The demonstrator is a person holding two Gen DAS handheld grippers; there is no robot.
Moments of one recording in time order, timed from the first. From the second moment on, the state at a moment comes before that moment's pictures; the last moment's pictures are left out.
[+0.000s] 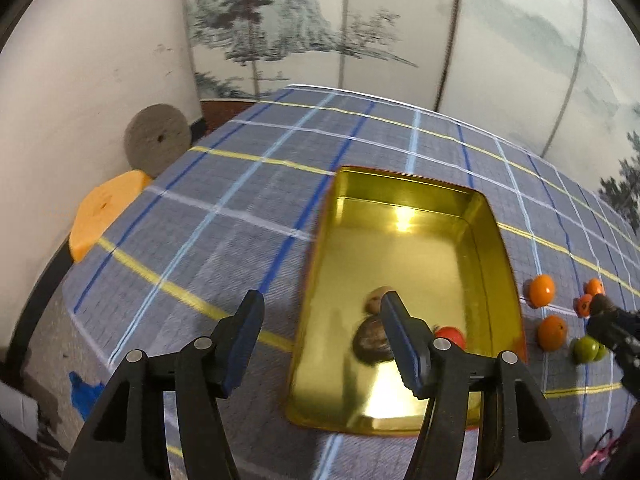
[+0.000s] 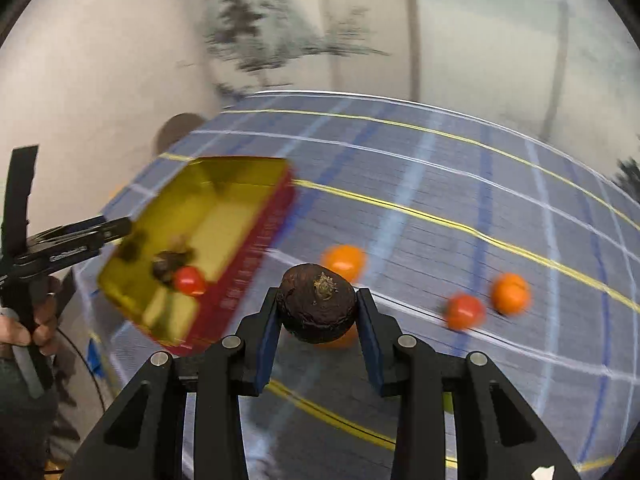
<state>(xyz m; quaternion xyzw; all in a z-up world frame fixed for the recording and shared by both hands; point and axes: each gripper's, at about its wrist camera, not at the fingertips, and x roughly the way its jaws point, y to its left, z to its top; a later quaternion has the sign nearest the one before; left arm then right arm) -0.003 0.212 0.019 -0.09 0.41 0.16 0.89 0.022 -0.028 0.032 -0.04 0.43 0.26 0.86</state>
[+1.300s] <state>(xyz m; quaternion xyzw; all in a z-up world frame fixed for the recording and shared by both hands) -0.043 0.229 -0.002 -0.12 0.43 0.17 0.88 -0.010 0.101 -0.014 -0.15 0.44 0.37 0.81</state>
